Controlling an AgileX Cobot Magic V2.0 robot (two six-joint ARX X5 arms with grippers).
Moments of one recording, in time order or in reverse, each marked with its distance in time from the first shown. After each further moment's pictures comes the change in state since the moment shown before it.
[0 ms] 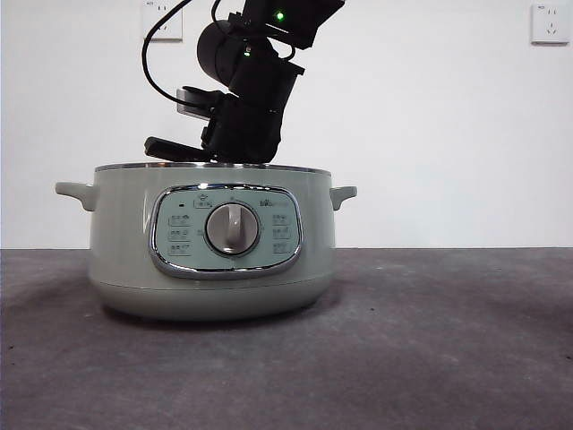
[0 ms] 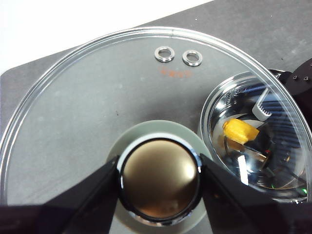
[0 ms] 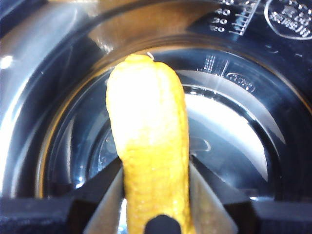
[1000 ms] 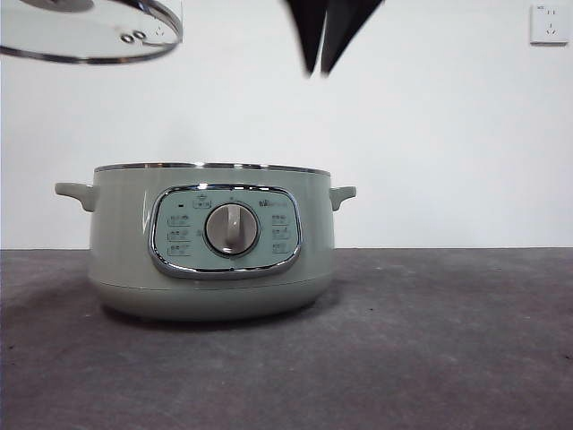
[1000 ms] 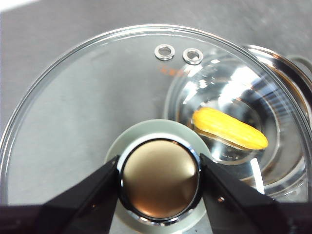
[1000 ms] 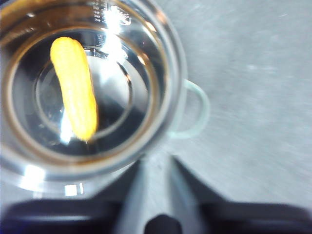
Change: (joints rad) left arm -0.011 0.201 0.000 0.000 0.146 0.000; right arm 0.028 -0.422 0.048 -0.473 0.366 -0.031
